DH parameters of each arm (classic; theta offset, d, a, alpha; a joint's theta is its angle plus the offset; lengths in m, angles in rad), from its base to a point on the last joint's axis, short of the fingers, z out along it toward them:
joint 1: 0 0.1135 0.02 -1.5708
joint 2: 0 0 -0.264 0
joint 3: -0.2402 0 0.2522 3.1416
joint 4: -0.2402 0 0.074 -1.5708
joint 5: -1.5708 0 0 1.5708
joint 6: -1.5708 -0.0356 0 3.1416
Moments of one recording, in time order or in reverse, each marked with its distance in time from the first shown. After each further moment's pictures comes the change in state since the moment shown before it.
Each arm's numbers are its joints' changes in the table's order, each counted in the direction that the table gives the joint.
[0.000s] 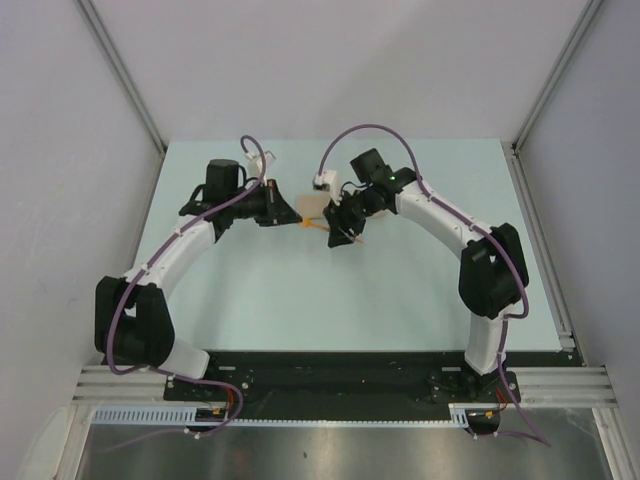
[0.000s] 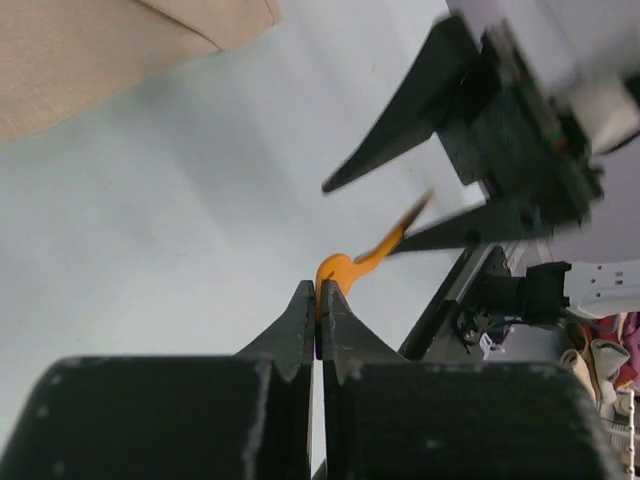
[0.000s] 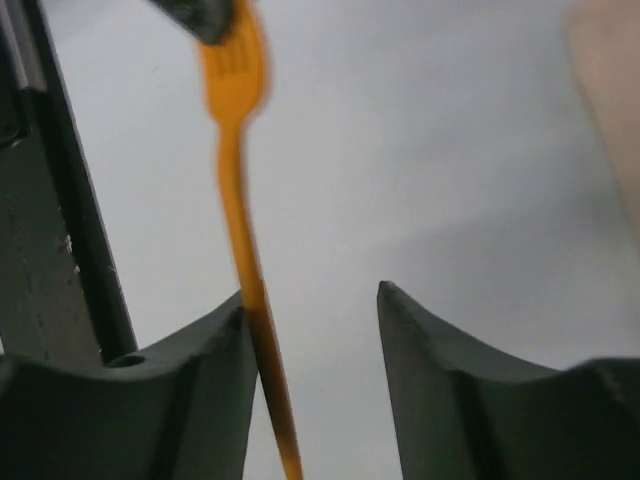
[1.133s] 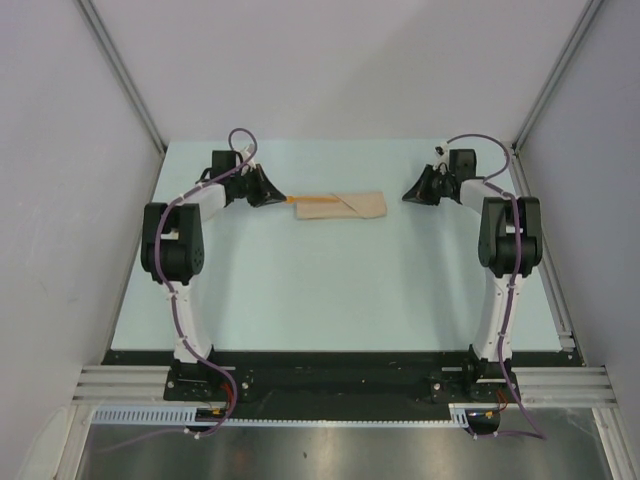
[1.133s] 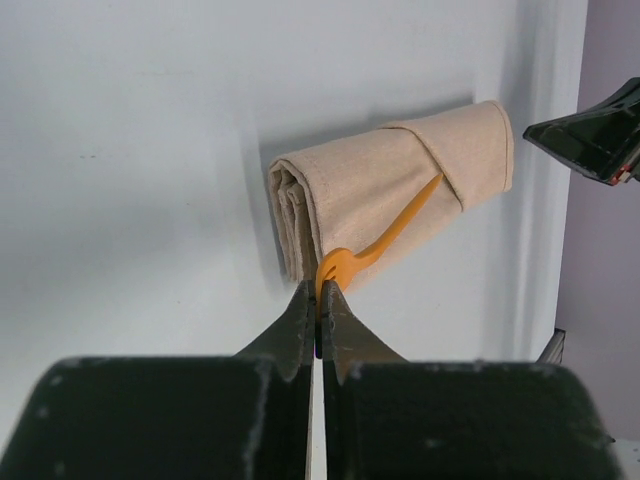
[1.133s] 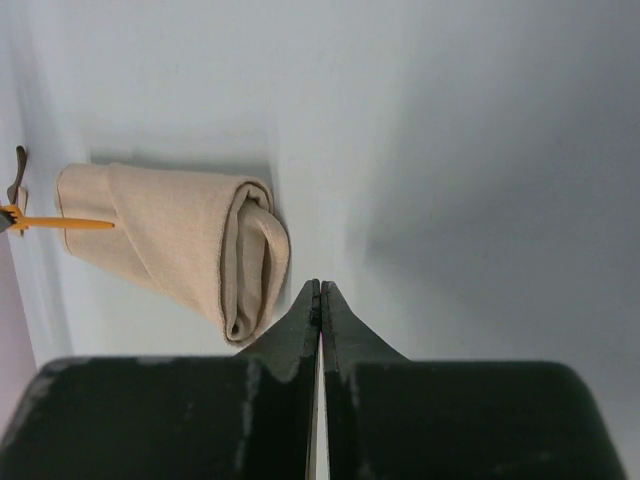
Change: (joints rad) left arm 0.172 0.645 -0.347 0.171 0.081 0.142; right arm -0.574 0.279 0.133 0.634 -0.099 -0.898
